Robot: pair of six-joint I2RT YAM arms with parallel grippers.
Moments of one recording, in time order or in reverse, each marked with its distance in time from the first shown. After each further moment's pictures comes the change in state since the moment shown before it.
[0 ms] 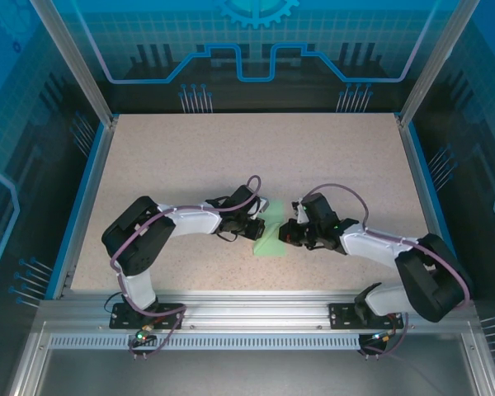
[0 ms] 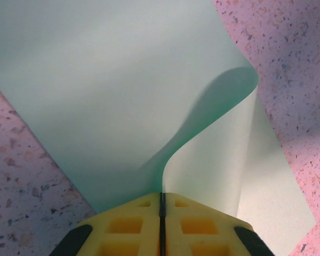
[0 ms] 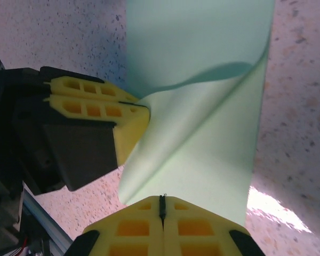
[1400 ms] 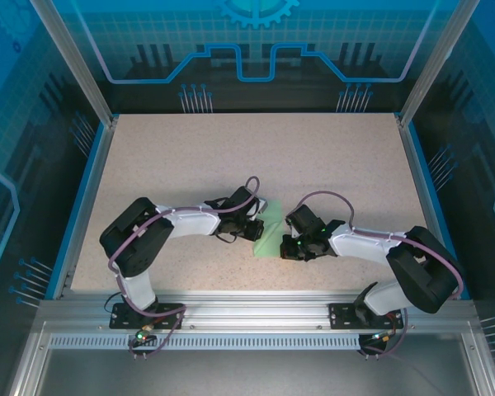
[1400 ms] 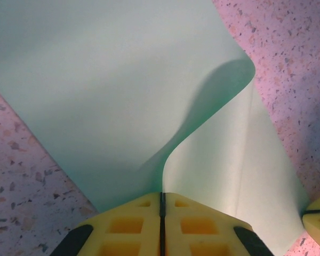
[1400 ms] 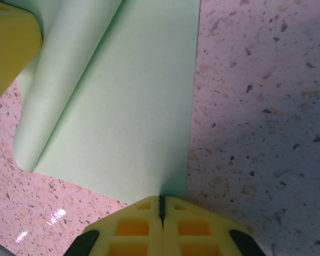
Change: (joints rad) left arm -0.001 -0.016 -0.016 0.000 -0.008 -0.016; right arm 0.139 0.046 0.035 -0.253 0.180 -0.058
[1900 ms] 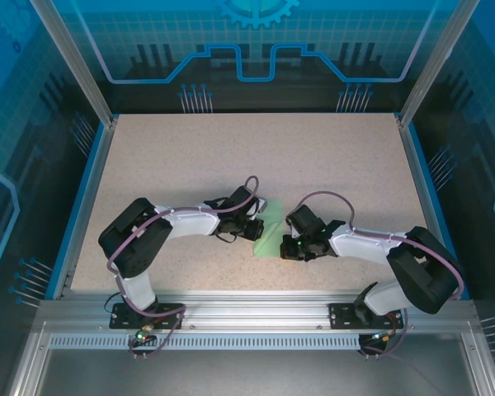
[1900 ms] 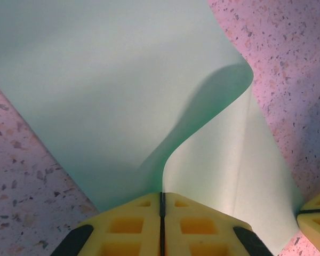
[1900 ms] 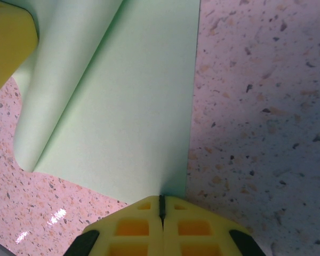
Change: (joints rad) left arm 0.000 -0.011 -0.003 0.001 0.000 -0.012; right arm 0.000 -0.005 -0.005 0.003 0.000 0.000
